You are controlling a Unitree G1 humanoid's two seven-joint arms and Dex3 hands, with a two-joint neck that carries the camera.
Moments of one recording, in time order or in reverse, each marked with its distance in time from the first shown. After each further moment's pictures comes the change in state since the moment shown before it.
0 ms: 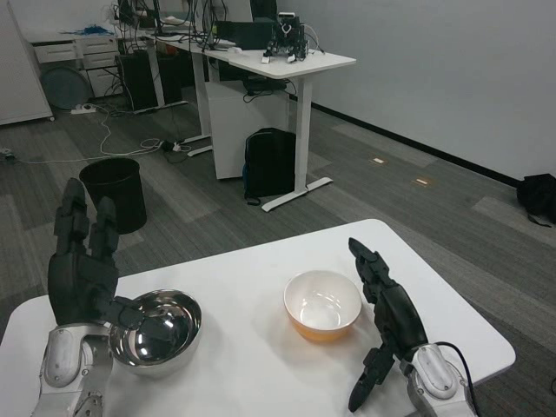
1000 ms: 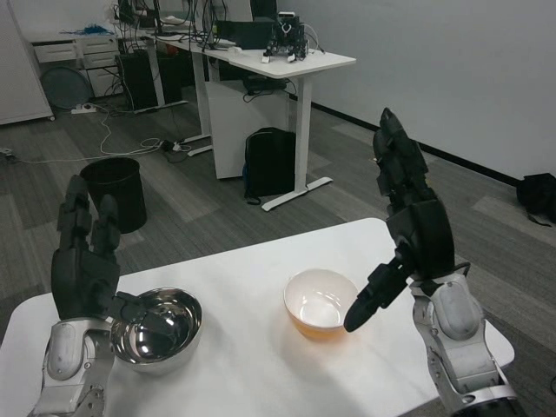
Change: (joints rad) left arm -0.030 0.005 -0.004 0.038 -0.002 -0.001 0.000; right arm -0.031 -0.023 -0.138 -0.591 -0.069 0.059 -0.078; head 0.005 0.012
